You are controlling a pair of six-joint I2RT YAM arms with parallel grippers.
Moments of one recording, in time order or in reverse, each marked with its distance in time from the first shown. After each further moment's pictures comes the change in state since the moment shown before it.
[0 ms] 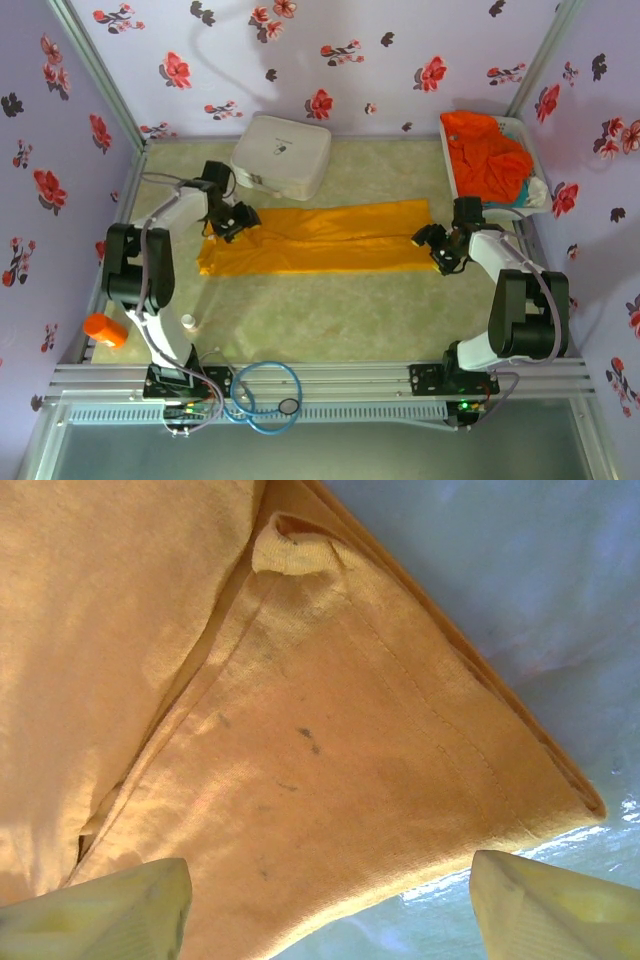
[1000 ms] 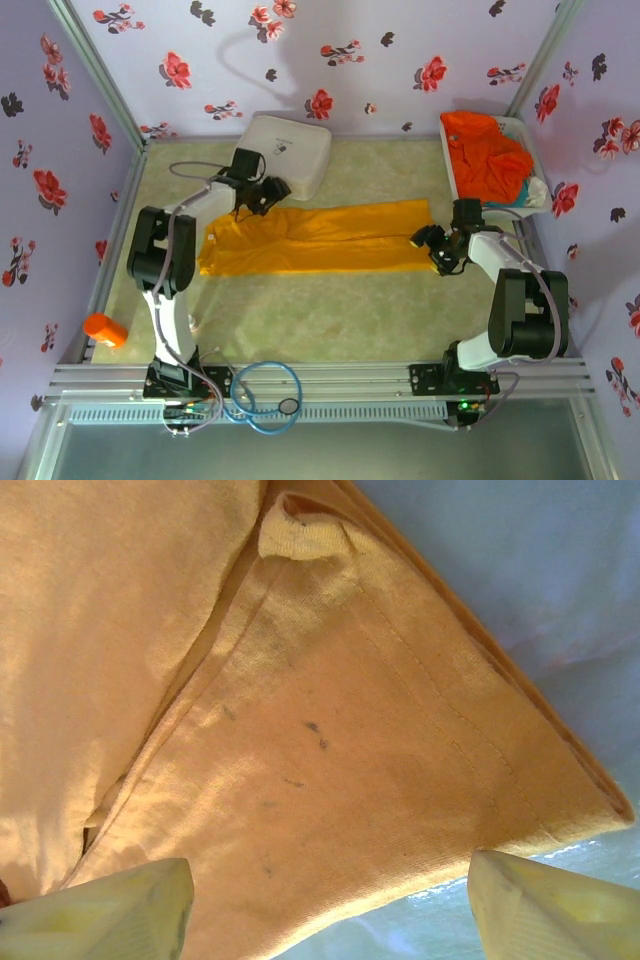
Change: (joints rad) left arm -0.108 0.206 0.182 0.407 -0.008 -0.235; right arm 0.000 0.002 -0.019 0.029 -0.026 0.000
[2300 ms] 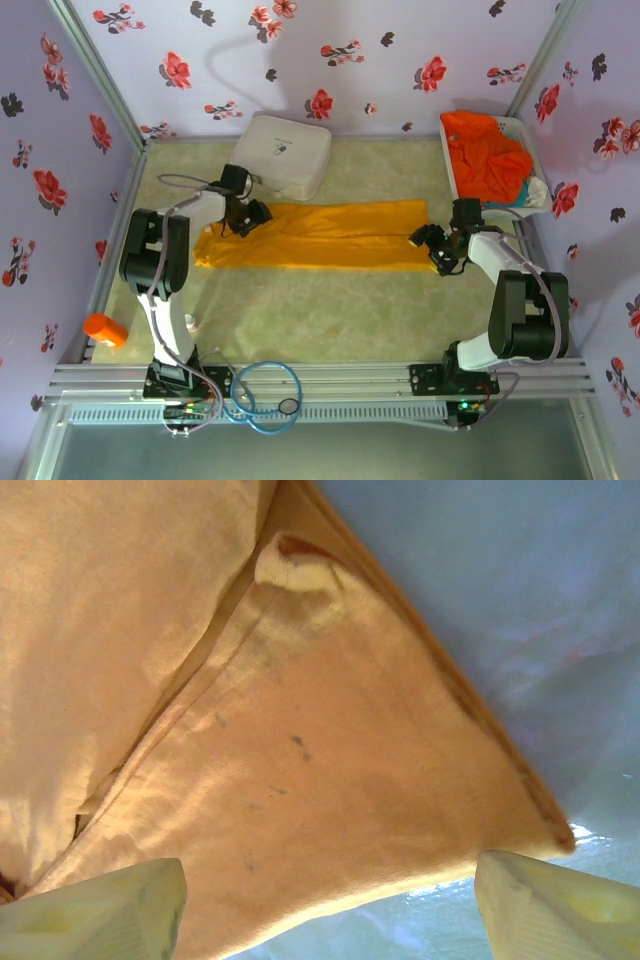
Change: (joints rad) left arm 0.085 -0.033 -0.132 -0.140 -0.079 0.164; right arm 0.010 -0.008 0.001 -0.003 -0.006 -0.007
